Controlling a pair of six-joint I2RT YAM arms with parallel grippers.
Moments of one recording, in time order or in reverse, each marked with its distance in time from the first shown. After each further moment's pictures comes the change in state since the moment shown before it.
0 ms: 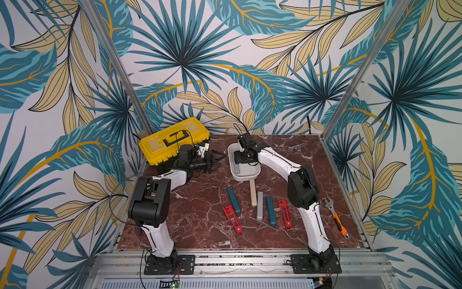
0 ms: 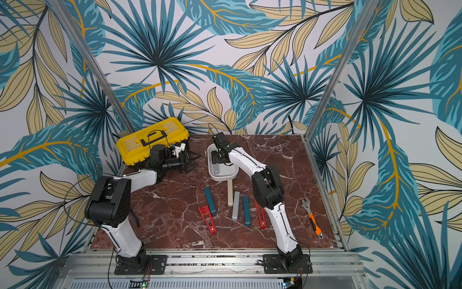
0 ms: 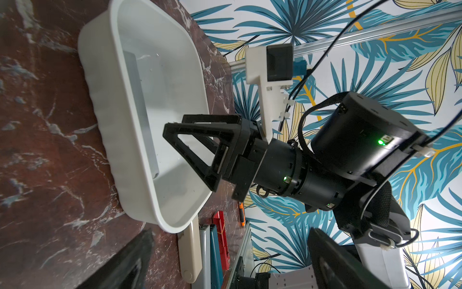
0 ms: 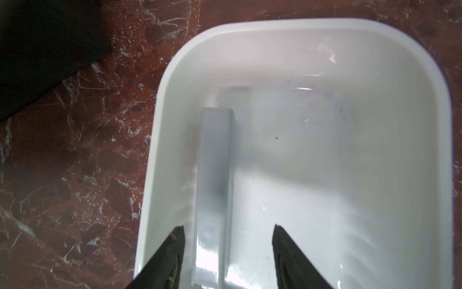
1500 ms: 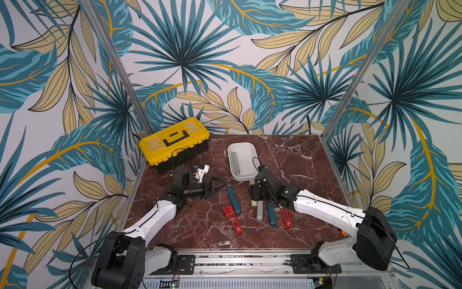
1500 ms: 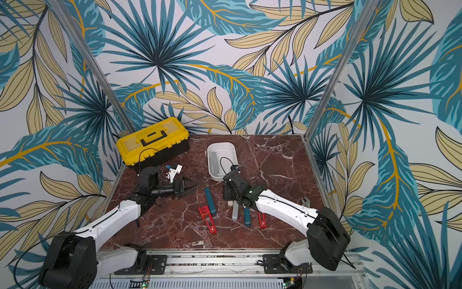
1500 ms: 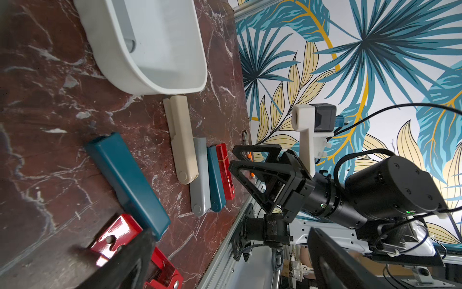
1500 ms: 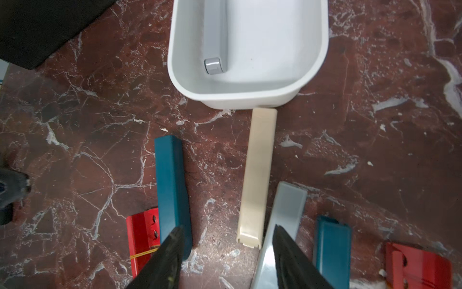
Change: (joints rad) left arm -0.101 -0.609 -0.435 -0.314 -0.087 0.159; right arm 0.253 -0.874 -1.066 0.246 0.165 0.288
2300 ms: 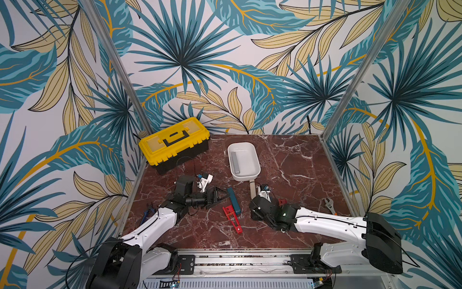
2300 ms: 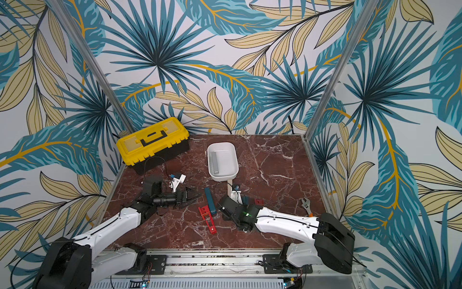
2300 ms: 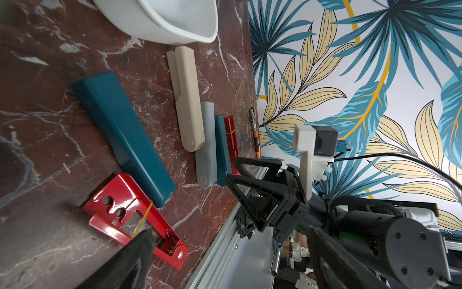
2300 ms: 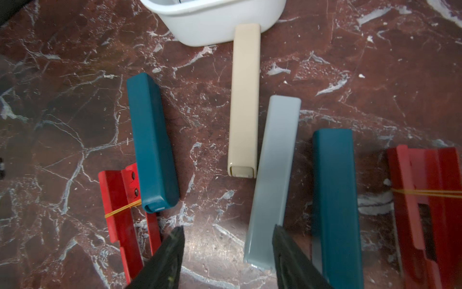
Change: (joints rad) left arm -0.072 -0.057 -0.087 -0.021 -0.017 -0.001; right arm 0.259 -0.064 -0.159 -0.037 0.239 0.290
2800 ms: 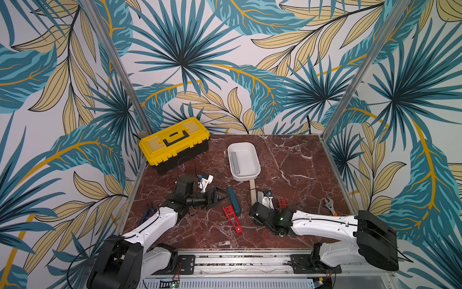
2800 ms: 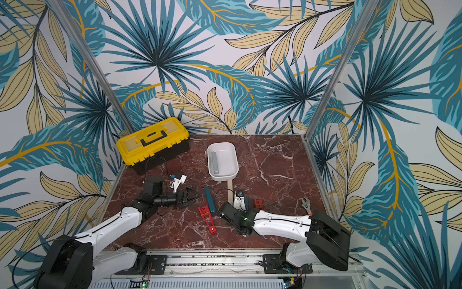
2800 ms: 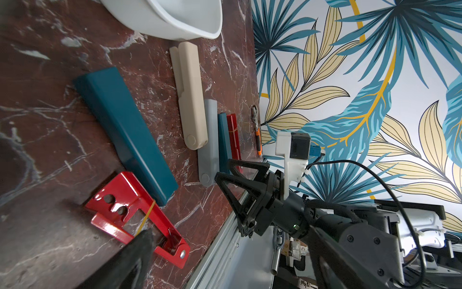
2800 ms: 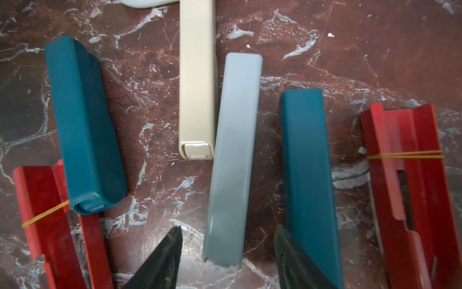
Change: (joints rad) left arm -0.004 0.028 0.001 0.000 0.000 0.003; right arm 0.013 0.051 -0.075 0.012 0.045 0.074
